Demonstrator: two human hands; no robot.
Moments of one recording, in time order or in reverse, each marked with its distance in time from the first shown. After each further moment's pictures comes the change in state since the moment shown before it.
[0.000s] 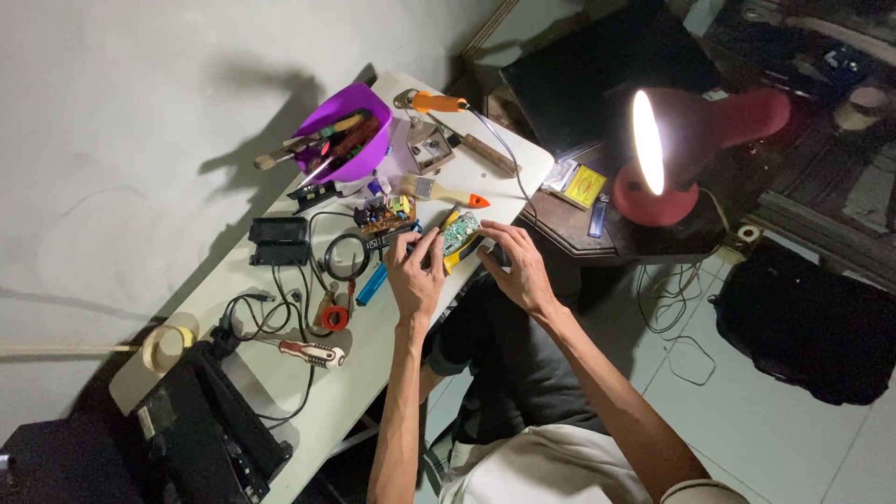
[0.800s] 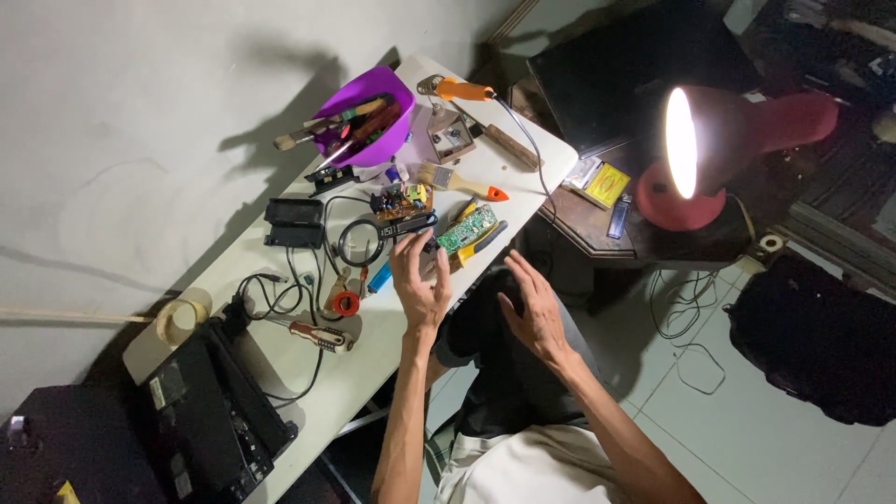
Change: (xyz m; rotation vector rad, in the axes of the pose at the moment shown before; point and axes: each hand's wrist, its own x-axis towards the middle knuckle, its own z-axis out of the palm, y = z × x) left_hand -0.022 0.000 -0.015 -0.156 0.145 -0.070; right_hand -0.085 0.000 0.013 -0.158 -0.055 0.095
